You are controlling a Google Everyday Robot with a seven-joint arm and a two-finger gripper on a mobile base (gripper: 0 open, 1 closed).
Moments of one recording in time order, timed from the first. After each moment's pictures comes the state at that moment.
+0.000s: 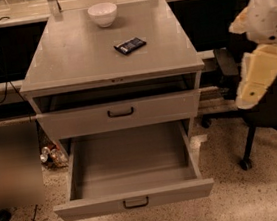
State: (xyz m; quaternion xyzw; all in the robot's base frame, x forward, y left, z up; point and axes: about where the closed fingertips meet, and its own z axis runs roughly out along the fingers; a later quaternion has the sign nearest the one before) arm 0.463 -0.206 0.977 -0.60 0.78 -0.04 0.18
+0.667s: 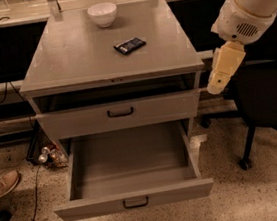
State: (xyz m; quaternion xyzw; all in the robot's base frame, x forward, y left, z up) arm 0.543 -0.192 0.941 -0.58 0.79 -0.02 0.20
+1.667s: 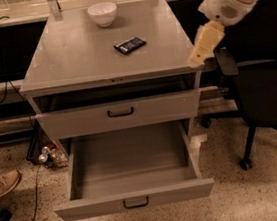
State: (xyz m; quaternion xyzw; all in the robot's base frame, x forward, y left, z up) arm 0.623 -0.180 0.957 -0.55 0.78 0.00 0.30
